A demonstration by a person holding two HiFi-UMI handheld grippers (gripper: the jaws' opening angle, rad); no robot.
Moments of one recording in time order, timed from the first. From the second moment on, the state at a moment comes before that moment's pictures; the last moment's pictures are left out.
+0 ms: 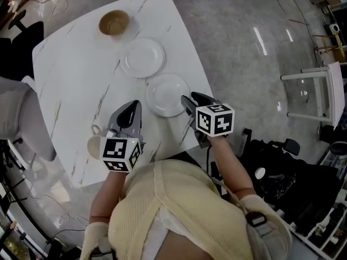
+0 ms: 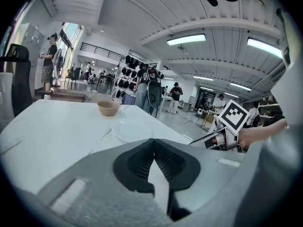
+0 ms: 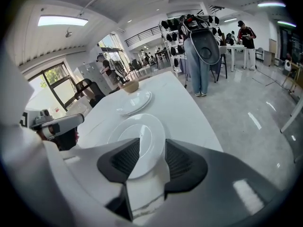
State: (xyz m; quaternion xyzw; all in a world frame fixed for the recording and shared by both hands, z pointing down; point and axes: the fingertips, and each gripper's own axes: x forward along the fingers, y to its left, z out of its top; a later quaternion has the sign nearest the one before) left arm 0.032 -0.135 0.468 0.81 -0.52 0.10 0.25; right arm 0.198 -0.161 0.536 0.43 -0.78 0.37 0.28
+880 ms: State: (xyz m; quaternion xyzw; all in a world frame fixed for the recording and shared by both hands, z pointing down) left arm 0.030 -0.140 0.469 0.81 -0.53 0.09 0.25; right arm 0.198 -0.166 0.556 0.46 -0.75 0.37 0.29
